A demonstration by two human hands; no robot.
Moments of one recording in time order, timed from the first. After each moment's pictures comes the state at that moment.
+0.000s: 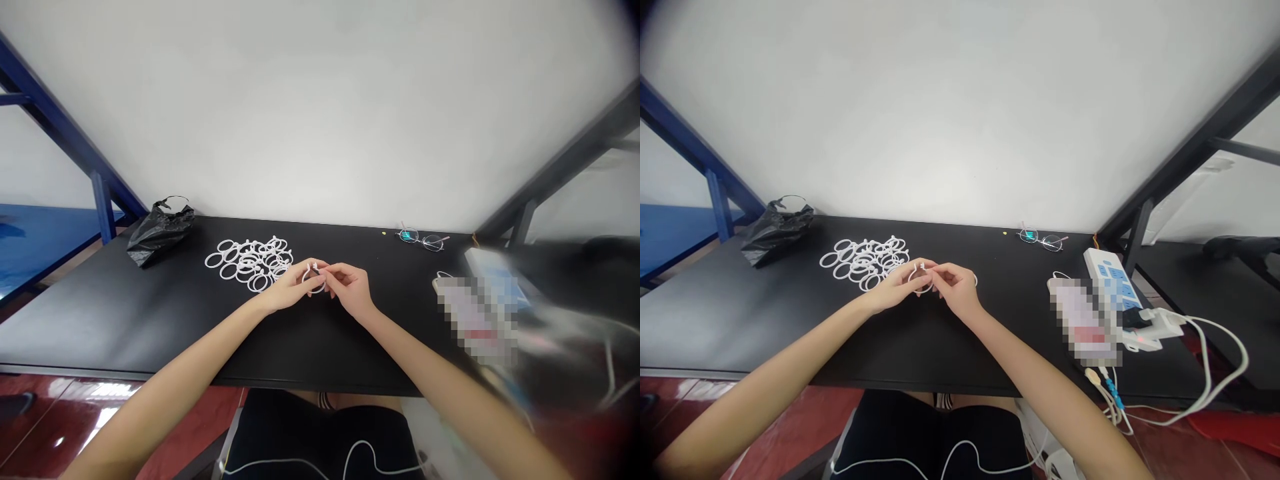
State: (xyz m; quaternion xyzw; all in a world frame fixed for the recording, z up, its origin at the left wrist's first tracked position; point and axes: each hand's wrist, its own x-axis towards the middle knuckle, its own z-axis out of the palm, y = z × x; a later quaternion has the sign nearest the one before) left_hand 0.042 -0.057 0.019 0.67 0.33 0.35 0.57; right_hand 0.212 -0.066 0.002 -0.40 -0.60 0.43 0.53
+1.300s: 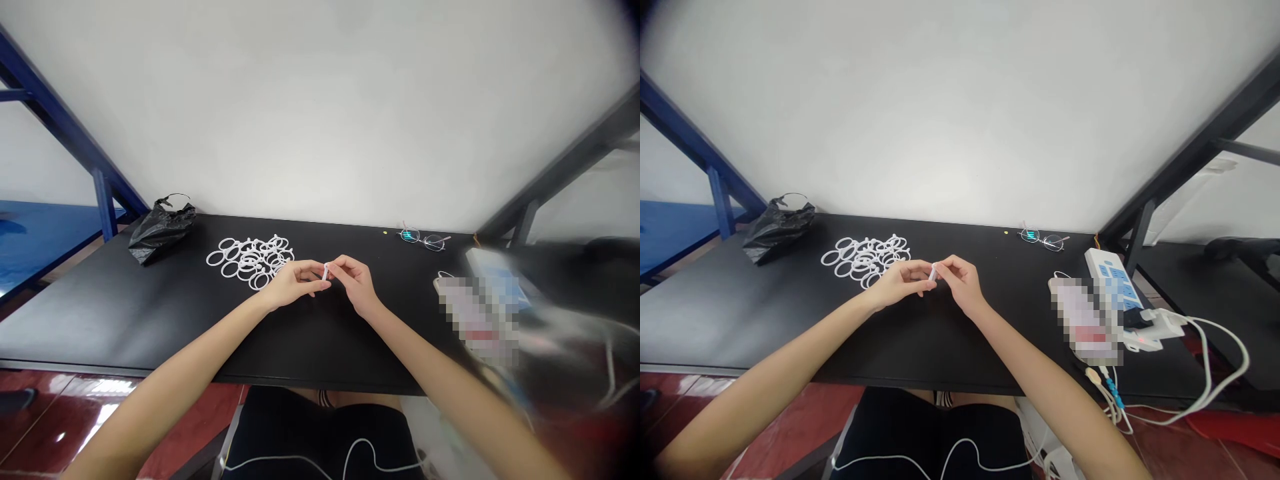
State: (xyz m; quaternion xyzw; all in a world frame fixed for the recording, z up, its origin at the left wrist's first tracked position) left_hand 0.039 -0.055 0.018 0.64 0.34 0.35 0.59; right_hand 0.218 -0.063 0.016 -0.38 -0.59 0.48 0.54
